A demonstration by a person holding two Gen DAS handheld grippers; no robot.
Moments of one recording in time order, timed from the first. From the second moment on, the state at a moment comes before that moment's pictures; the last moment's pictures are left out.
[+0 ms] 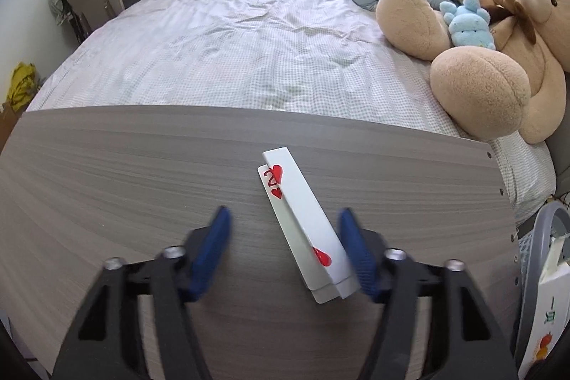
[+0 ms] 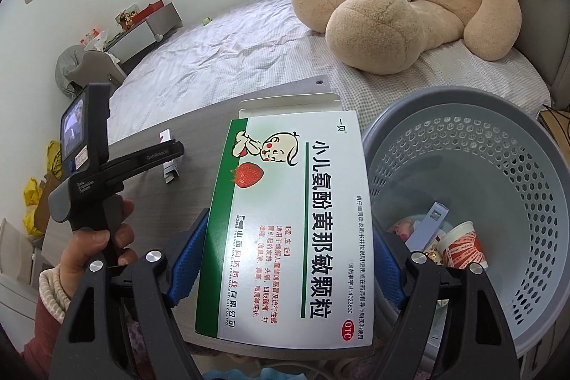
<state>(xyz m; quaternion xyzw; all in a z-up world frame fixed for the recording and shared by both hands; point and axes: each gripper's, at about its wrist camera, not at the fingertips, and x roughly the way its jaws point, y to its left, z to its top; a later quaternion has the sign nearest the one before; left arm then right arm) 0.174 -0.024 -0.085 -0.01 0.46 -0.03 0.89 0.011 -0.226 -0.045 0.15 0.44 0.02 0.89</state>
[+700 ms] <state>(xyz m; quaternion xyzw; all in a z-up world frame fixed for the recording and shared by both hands) 0.079 -0.096 -0.014 0.04 0.41 -0.18 0.89 -0.028 -0.266 -0.016 0.18 0.39 -0.02 0.90</state>
